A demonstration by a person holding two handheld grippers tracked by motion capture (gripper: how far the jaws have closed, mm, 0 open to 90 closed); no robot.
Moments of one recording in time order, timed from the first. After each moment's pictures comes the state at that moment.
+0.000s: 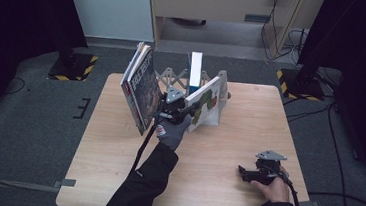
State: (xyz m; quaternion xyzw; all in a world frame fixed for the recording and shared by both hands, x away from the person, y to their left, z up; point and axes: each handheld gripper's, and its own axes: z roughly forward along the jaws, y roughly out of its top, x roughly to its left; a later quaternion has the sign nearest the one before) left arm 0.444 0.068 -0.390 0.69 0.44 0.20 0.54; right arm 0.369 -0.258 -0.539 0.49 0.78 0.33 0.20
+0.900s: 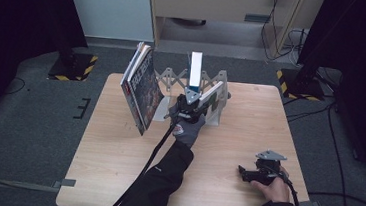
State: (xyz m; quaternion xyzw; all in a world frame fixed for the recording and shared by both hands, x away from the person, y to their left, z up) left arm 0.471 0.028 -0.425 0.70 0.45 0.24 0.50; right arm 0.369 -0.258 -0.539 0.49 0.78 0.33 0.20
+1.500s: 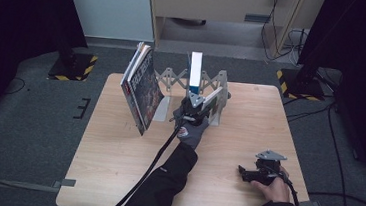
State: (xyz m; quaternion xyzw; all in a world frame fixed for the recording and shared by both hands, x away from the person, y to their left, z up) left arm 0.478 0.018 -0.445 0.70 0.46 0.25 0.49; right arm 0.369 -0.258 -0.539 0.49 0.78 0.33 0.20
